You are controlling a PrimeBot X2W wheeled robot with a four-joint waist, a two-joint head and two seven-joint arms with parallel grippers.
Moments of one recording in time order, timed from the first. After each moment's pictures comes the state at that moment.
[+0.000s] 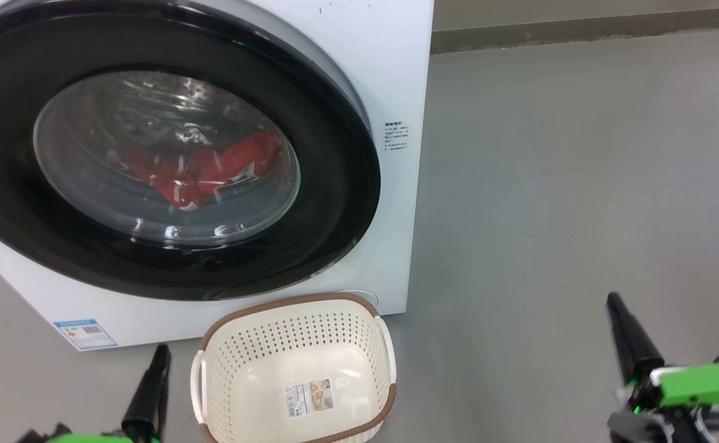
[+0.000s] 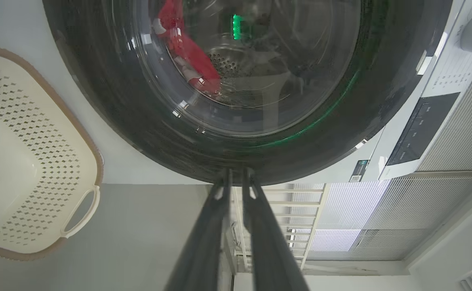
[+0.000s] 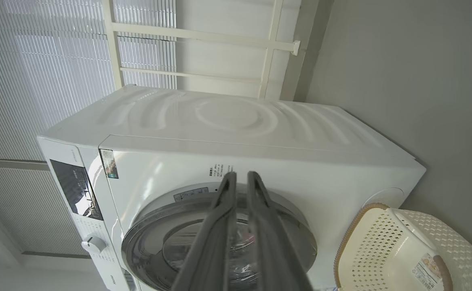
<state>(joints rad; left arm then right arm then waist) -0.06 0.04 0.08 0.27 -1.62 -0.12 0.11 -0.06 -0.04 -0.13 0.28 1.62 0.13 0.11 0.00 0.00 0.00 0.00</state>
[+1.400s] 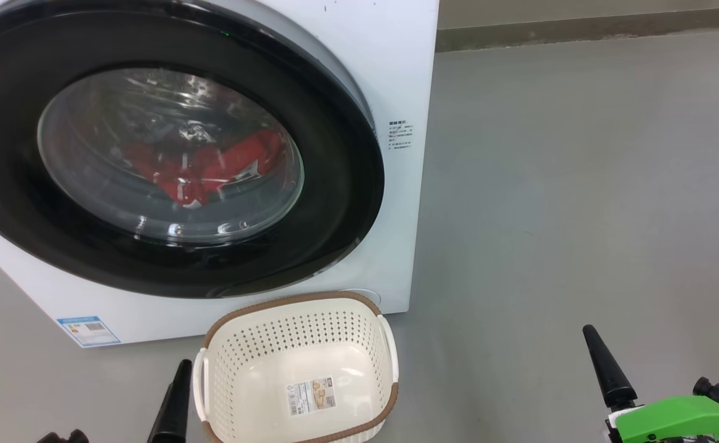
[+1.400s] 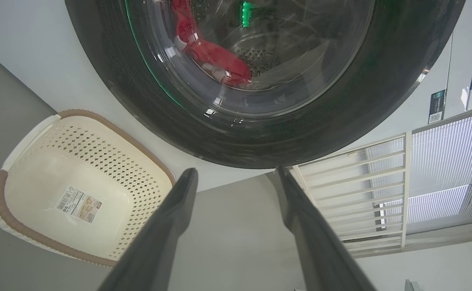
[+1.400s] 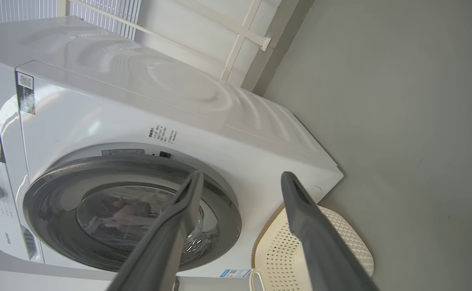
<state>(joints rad) 0.01 0.03 0.03 0.26 -1.20 -0.11 0.01 0.02 -0.03 -0.04 0.31 1.30 0.13 0.01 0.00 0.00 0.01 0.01</state>
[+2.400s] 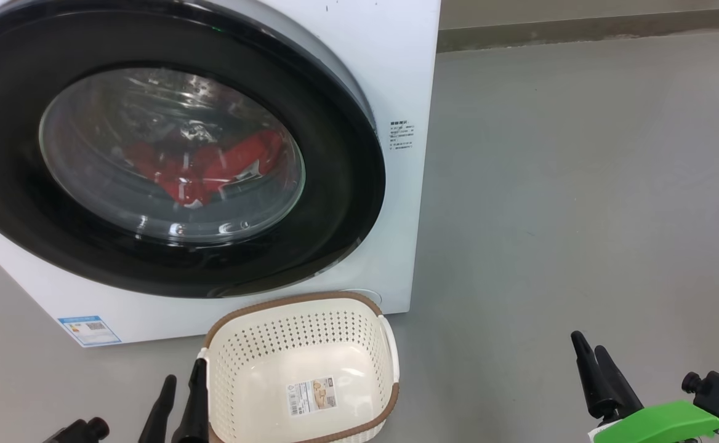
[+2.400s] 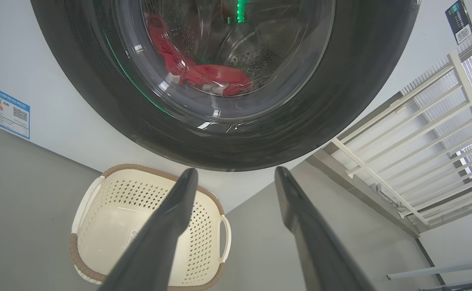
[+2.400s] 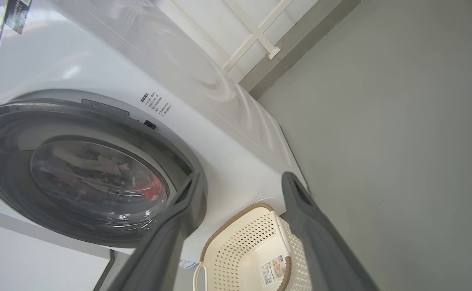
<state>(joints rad) 0.03 0.03 -0.02 0.19 -0.79 -0.04 -0.08 0.04 -0.06 0.01 0.29 1.00 0.13 -0.08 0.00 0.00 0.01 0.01</state>
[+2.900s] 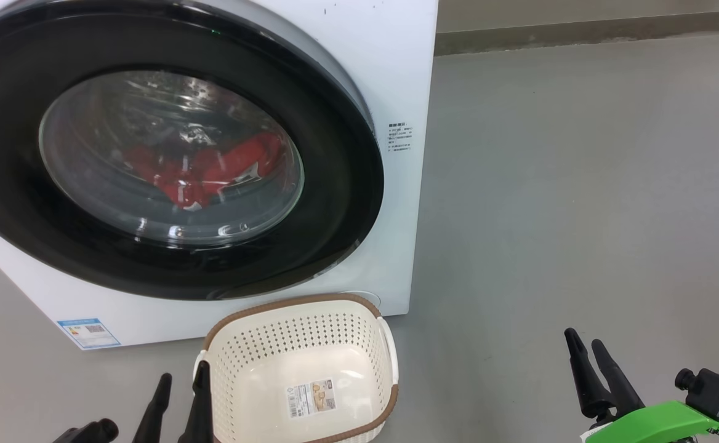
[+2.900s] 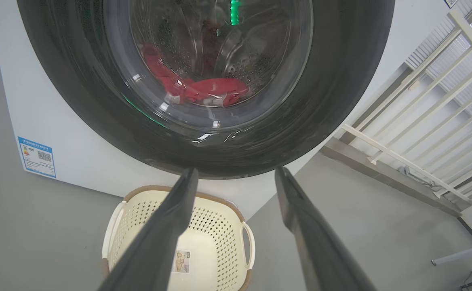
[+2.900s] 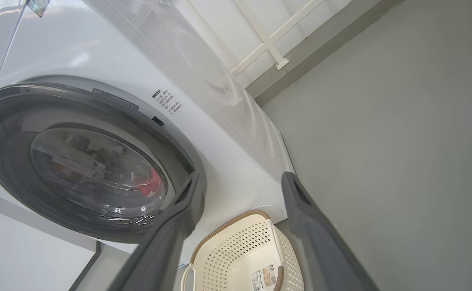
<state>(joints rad) 0.05 0.03 -0.03 0.17 -0.61 -0.03 -0.12 0.04 -0.07 0.04 0.27 0.92 0.13 -0.13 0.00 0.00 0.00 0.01</state>
